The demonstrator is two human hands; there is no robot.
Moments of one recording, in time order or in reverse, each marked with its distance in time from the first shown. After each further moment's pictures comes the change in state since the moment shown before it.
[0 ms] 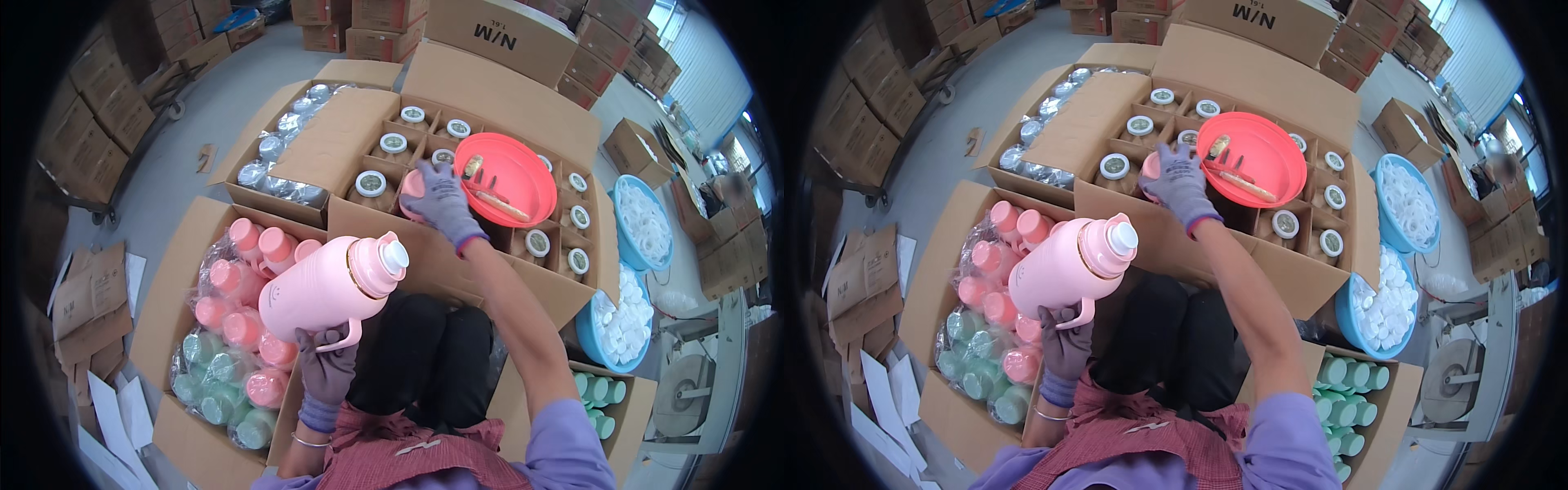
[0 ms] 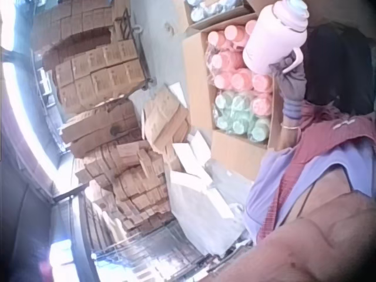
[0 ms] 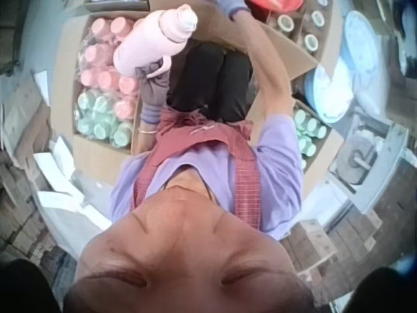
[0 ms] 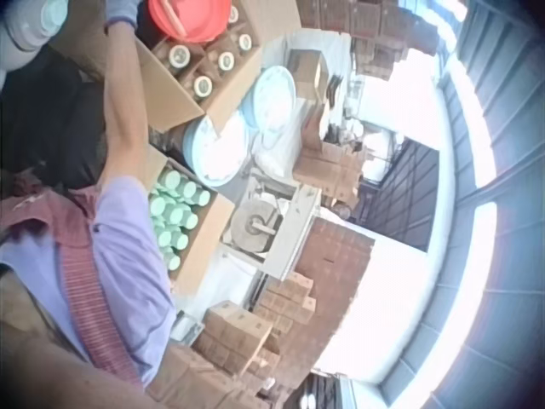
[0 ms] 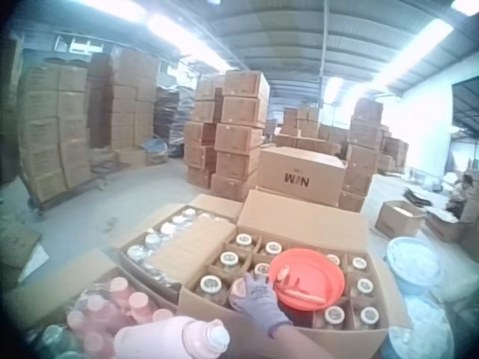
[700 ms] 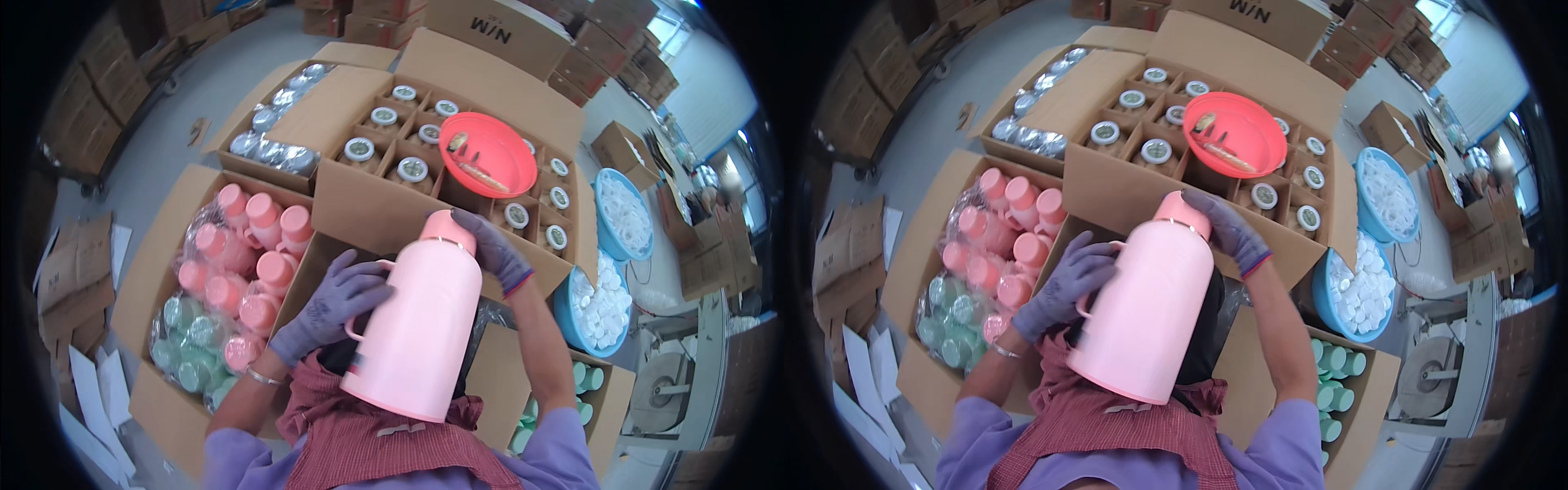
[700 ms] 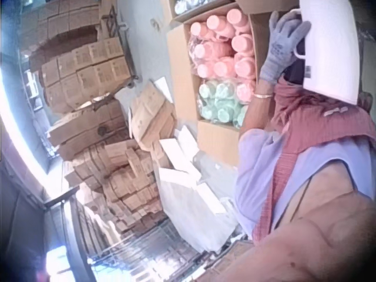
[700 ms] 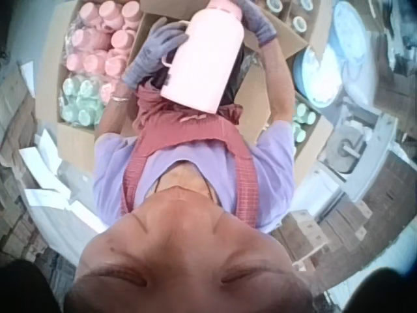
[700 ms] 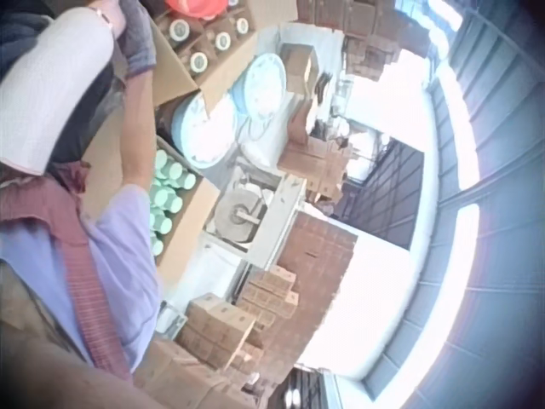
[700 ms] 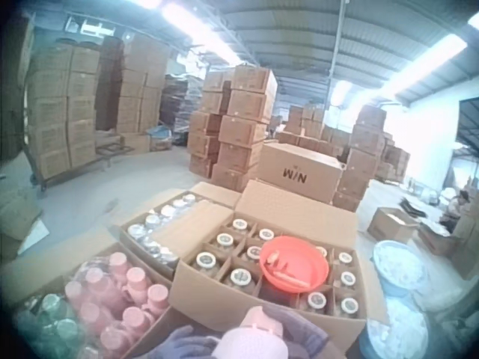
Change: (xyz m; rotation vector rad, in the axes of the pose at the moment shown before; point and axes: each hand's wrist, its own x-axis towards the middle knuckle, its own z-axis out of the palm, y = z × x) left_hand 0.021 -0.021 0.070 2.092 -1.317 0.675; right_hand -0.147 0.061 -0.077 1.403 -0.615 0.330
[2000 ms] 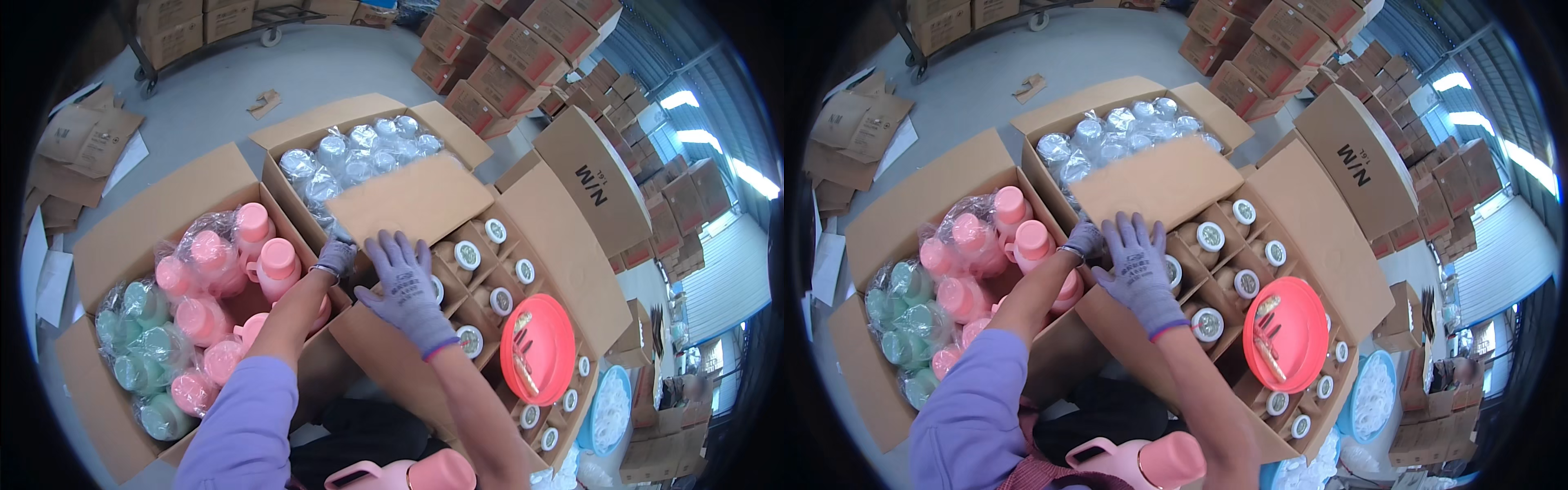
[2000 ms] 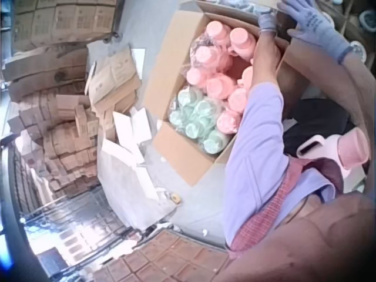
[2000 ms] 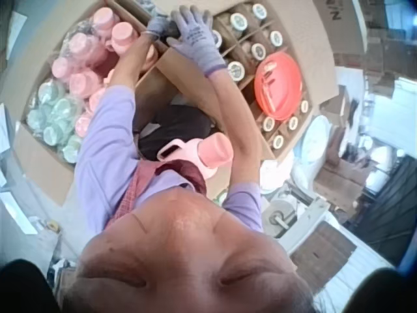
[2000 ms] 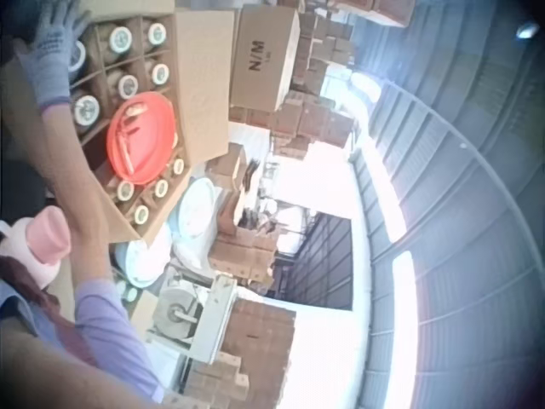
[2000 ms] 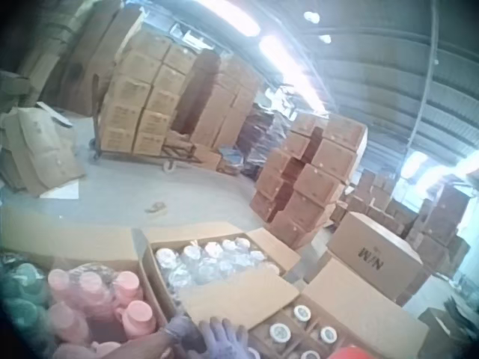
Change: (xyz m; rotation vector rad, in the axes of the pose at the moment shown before) left_hand 0.010 -0.431 0.066 0.188 -0.092 -1.257; right_hand 0.264 -0.020 0.125 -1.765 0.046 -0.916
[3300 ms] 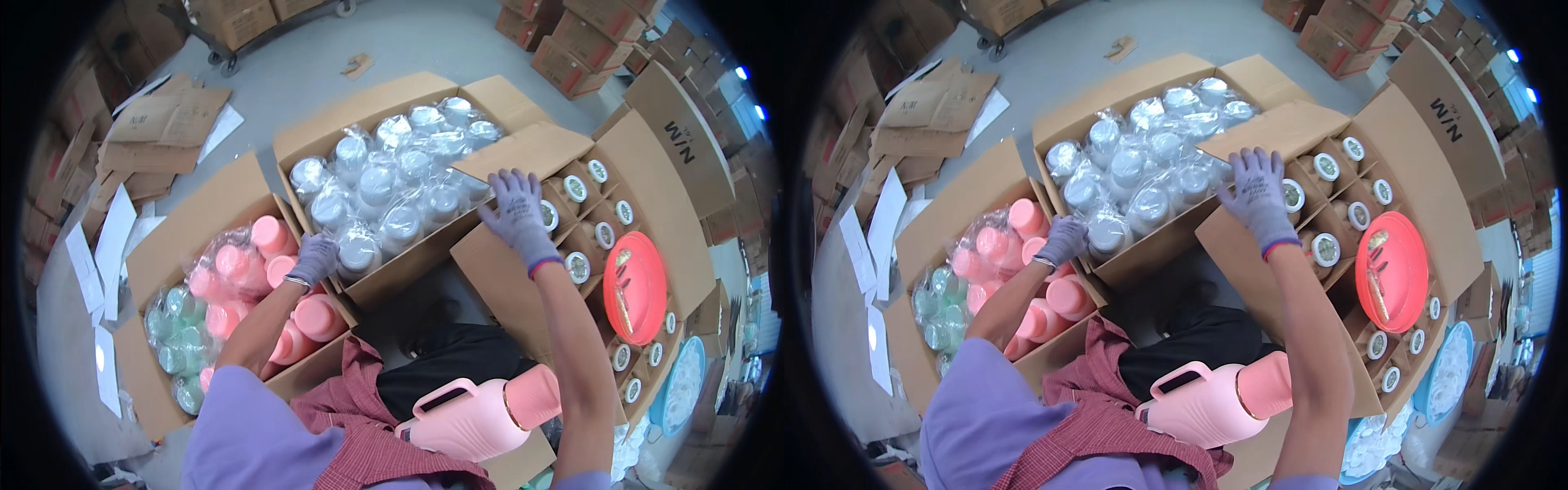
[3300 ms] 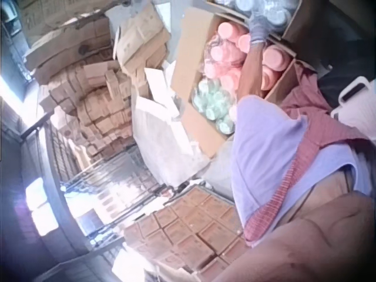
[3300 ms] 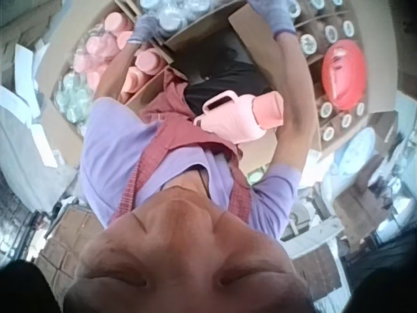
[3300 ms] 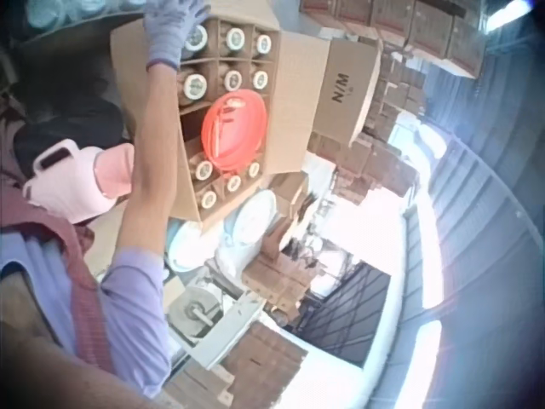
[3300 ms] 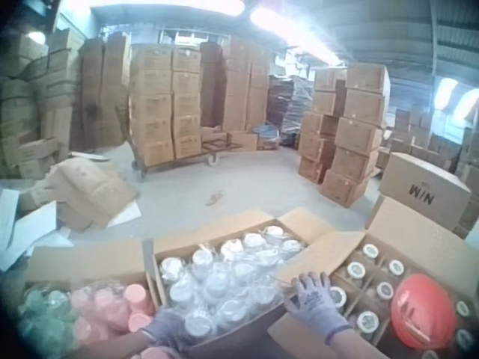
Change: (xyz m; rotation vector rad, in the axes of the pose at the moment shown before) left_hand -0.299 -0.212 -0.068 0.572 0.166 -0.052; right_hand 0.000 -0.006 0.032 -0.147 0.011 0.006
